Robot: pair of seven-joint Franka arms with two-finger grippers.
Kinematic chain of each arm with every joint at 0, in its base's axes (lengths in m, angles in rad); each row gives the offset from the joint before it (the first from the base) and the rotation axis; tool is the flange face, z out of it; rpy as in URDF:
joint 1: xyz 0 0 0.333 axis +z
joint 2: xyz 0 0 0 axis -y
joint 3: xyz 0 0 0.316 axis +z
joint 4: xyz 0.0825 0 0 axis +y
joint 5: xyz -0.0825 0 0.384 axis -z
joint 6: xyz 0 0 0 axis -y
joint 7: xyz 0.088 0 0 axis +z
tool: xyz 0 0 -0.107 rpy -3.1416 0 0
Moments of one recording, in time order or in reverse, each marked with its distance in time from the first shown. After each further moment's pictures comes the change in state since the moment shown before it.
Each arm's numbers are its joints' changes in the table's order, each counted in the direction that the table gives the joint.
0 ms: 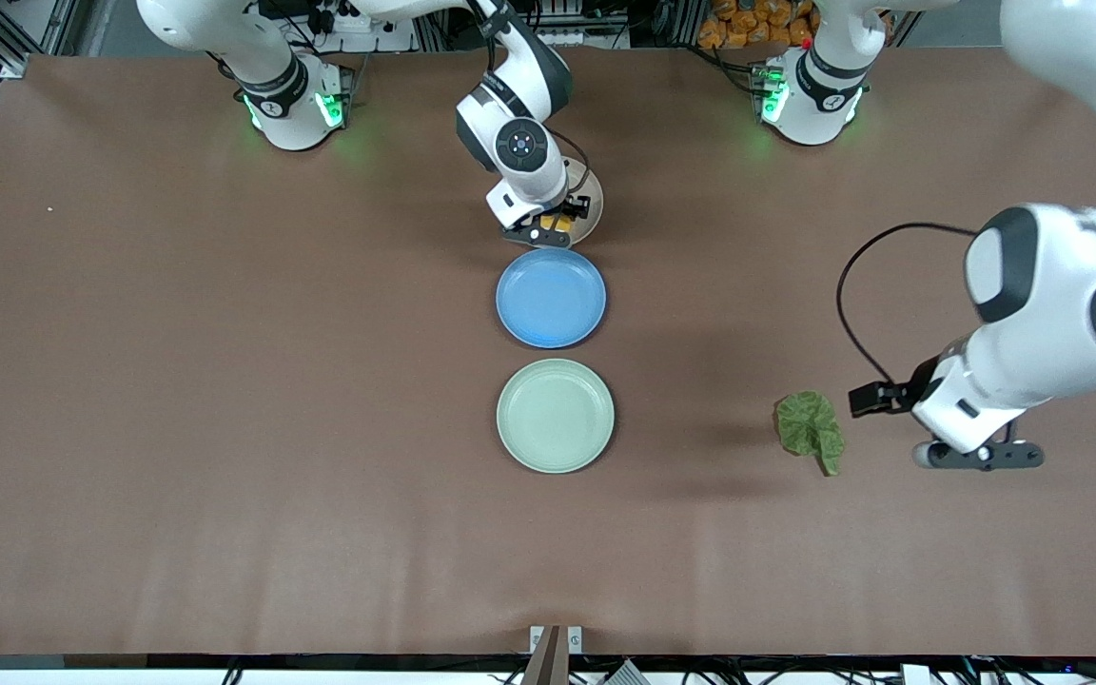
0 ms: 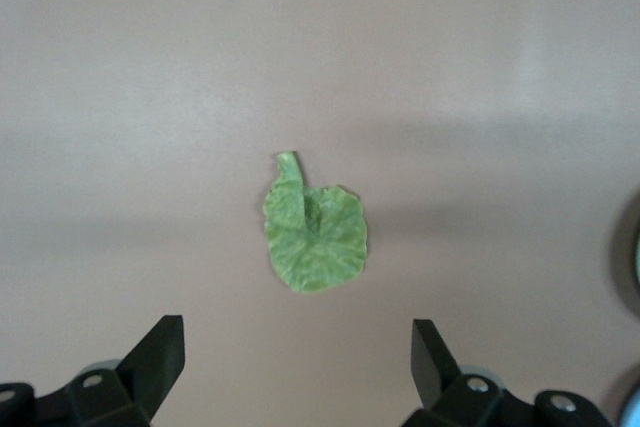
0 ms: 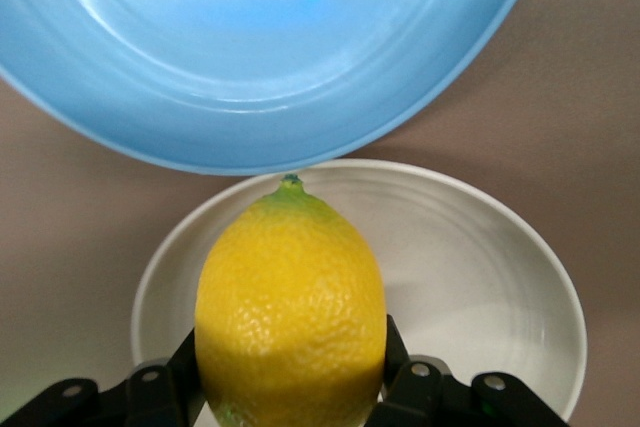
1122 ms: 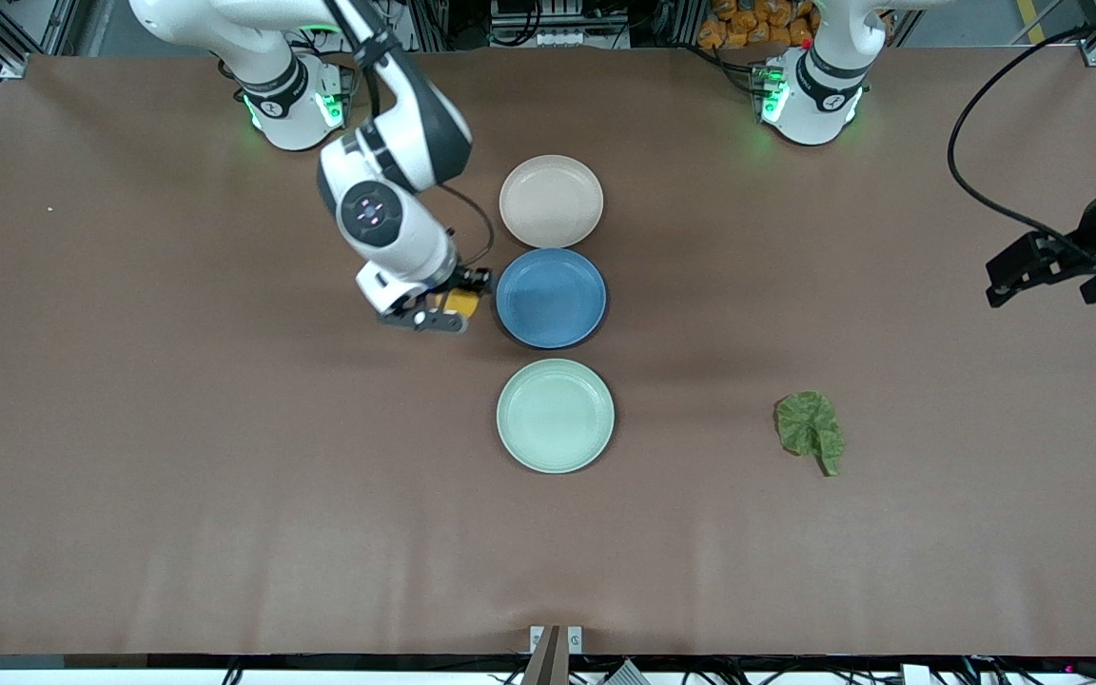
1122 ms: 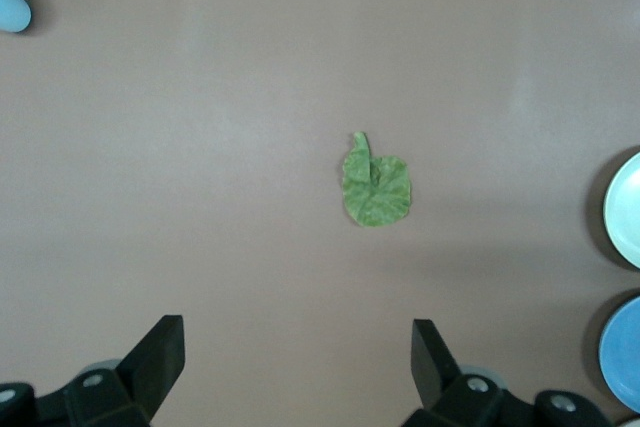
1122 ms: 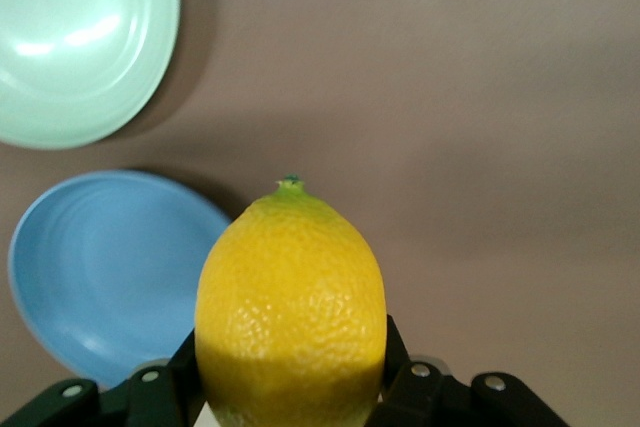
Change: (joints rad) left arm 0.033 0.323 0.006 -0.049 -0.091 -0.276 -0.003; right arm -0.292 0.148 -0.149 -0.087 0.196 -0.269 0.309
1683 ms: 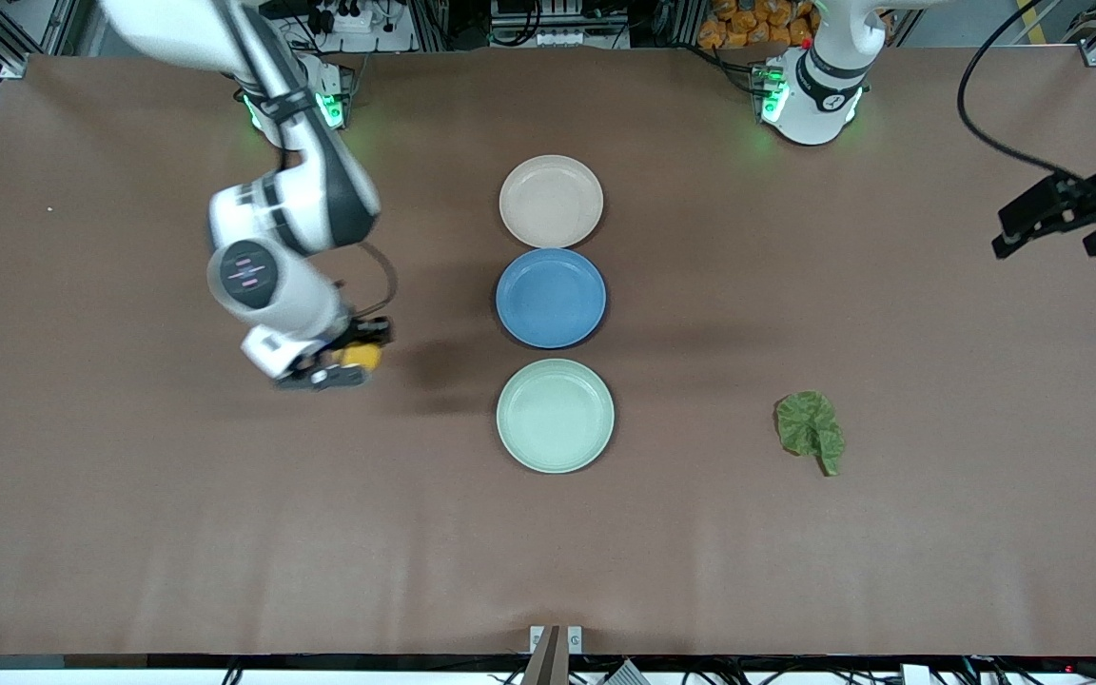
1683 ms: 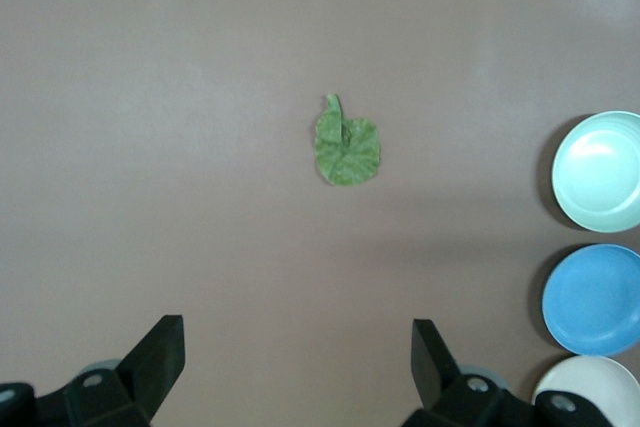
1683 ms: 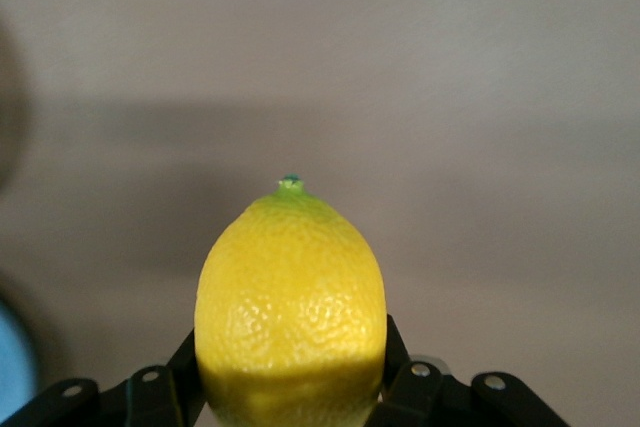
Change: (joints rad) left arm 0.030 0.071 -0.003 -0.001 0.088 -0.109 -0.002; right arm -0.259 -0.007 -0.007 -0.029 0.176 -0.031 0.366
